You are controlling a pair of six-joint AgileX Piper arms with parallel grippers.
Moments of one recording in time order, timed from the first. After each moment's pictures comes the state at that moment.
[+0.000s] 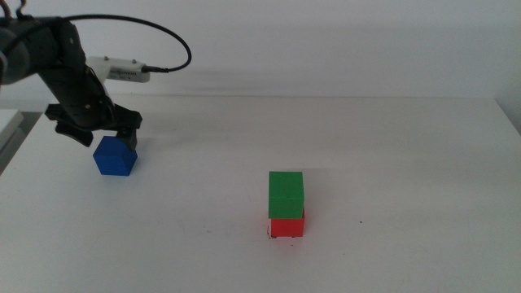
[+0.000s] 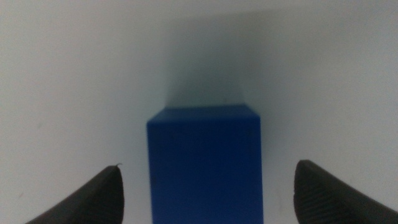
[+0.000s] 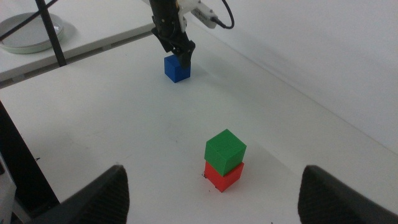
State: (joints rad) left arm -0.01 2.08 -1.65 -0.06 0.98 0.16; right arm 0.99 0.62 -1.09 -0.21 0.98 0.09
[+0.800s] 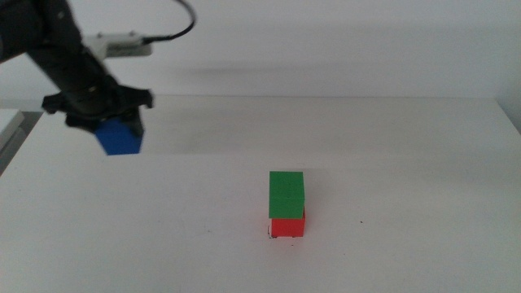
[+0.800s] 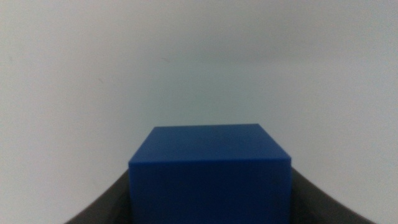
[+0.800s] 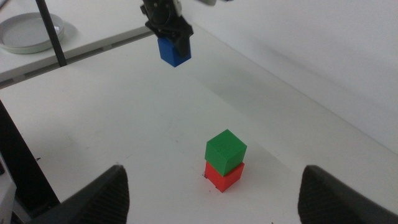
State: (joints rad) left arm -0.09 1.86 -1.53 -0.09 1.02 -0.06; right arm 0.99 0.62 -1.09 -0.21 0.98 0.09
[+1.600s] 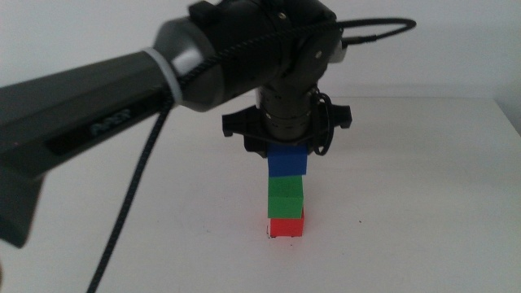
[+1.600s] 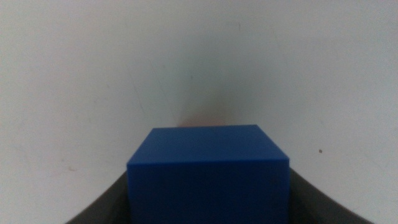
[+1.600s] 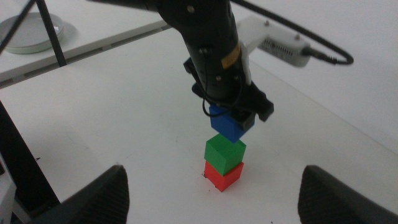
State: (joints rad) left arm -0.82 1.92 -1.79 0.25 1.22 -0.90; right arm 0.99 0.62 -1.09 -0.21 0.98 0.09
